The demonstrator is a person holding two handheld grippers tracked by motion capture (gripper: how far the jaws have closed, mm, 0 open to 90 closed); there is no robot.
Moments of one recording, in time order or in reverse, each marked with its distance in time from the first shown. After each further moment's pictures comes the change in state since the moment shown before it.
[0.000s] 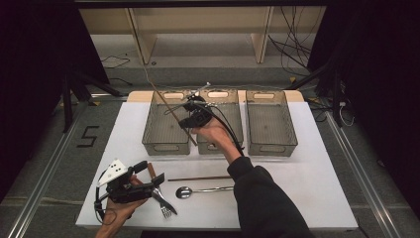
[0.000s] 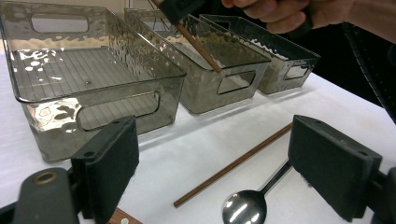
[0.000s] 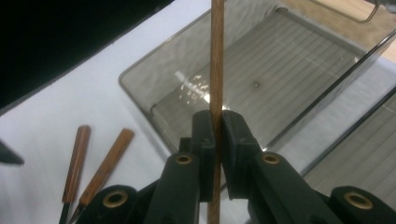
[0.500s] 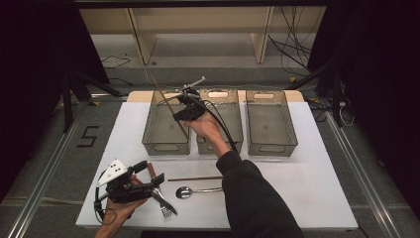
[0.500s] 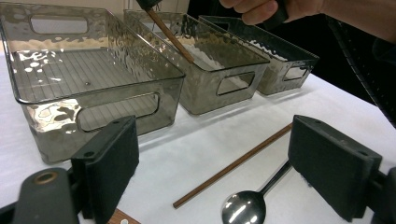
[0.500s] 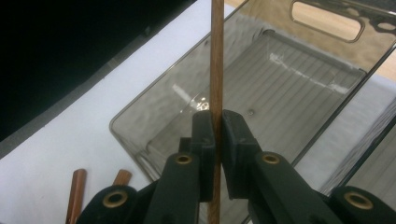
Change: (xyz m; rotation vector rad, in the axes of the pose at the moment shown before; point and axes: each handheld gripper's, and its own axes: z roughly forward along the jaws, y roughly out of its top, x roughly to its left) left arm 0.000 0.000 -0.001 -0.003 -0.004 0.000; right arm -0.001 0.021 0.014 -0.049 -0.024 0.080
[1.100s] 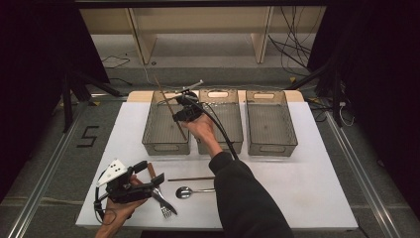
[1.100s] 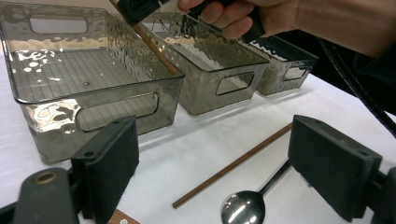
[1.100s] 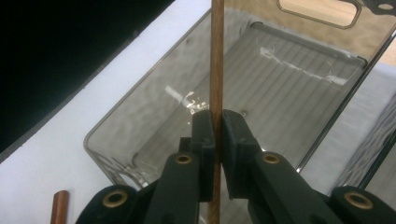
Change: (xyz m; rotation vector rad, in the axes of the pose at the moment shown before) left arm 0.000 0.000 0.000 -0.001 -0.002 -0.002; right arm -0.006 -0.003 0.024 0.005 -0.037 0.079
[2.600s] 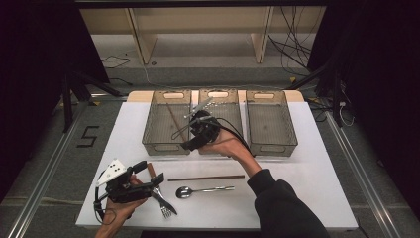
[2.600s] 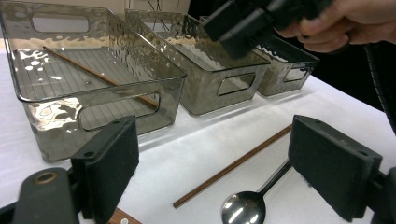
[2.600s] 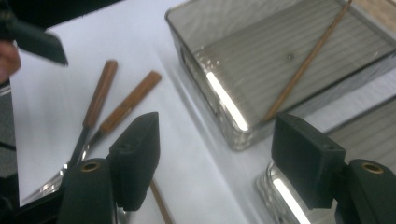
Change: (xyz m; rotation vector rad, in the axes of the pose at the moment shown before) left arm 0.001 0.000 0.000 -0.005 0.004 -0.016; right arm 0.014 -0.059 -0.067 0.122 0.121 -0.387
